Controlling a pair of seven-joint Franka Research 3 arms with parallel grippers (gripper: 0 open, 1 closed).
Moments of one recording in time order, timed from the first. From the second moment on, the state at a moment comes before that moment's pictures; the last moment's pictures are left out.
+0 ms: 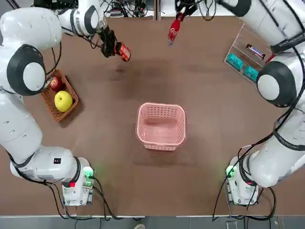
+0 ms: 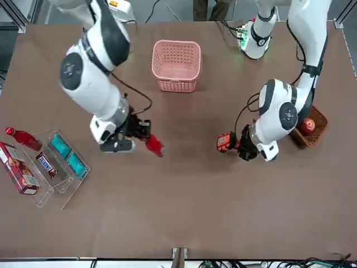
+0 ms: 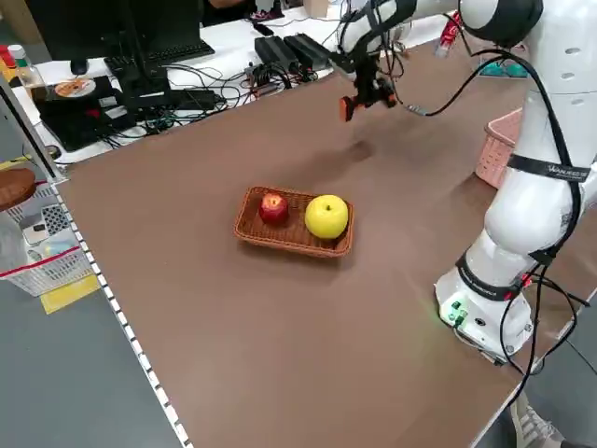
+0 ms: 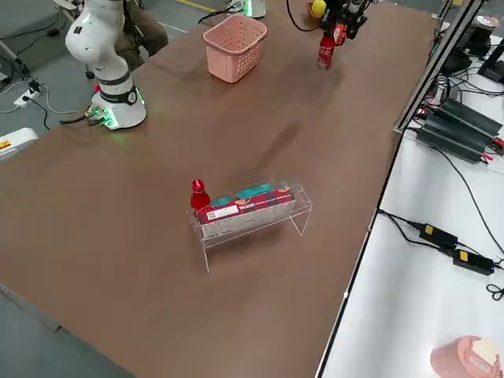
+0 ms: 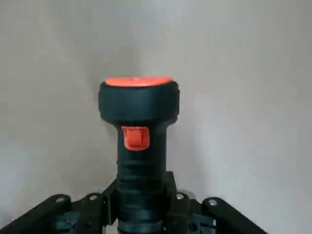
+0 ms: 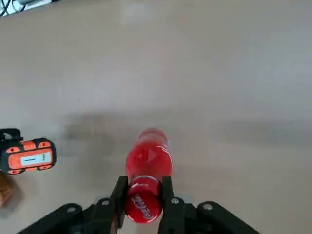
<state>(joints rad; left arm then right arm) -0.03 0.38 -0.30 -1.82 -0.24 2.20 -1.51 0.42 0.44 0.11 -1.31 0.23 1.93 0.52</state>
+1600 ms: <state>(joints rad) -0.05 0.43 -0.34 -1.79 -0.56 2.27 -1.23 0.36 0.31 0.34 -1.77 0.53 2.48 0.48</state>
